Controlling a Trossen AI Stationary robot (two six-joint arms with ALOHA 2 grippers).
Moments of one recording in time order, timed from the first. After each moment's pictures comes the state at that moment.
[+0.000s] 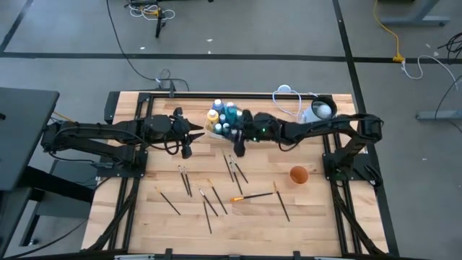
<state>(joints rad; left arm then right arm) 0.07 0.95 0.73 -0.17 -0.27 0.04 -0.14 1.67 0.98 0.40 0.00 0.10</state>
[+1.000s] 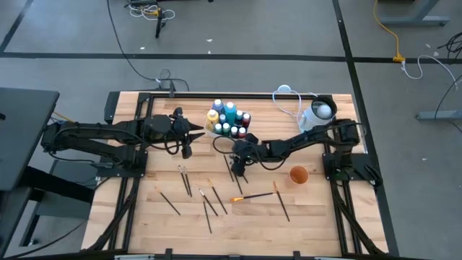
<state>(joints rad) 0.07 0.95 0.73 -0.17 -0.27 0.02 -0.01 1.93 0.98 0.18 0.25 0.30</state>
